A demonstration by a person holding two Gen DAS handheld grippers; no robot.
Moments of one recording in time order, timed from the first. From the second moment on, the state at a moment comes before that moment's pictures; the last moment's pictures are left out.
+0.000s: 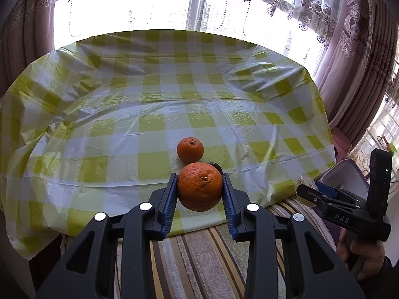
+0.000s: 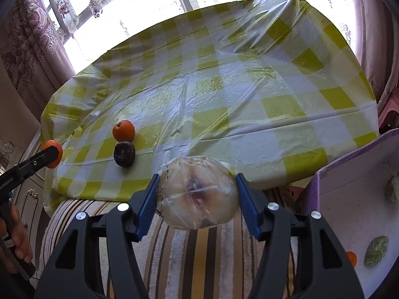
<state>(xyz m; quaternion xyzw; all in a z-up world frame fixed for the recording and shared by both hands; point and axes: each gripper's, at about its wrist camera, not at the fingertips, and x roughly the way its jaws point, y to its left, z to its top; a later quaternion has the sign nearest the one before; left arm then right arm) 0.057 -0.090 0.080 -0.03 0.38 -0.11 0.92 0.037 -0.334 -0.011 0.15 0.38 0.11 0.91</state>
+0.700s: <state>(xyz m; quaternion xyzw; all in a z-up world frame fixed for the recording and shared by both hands) -0.004 -0.321 0.033 0.04 0.44 -0.29 0.85 -0.041 -0.475 -0.033 0.17 0.40 -0.04 0.90</state>
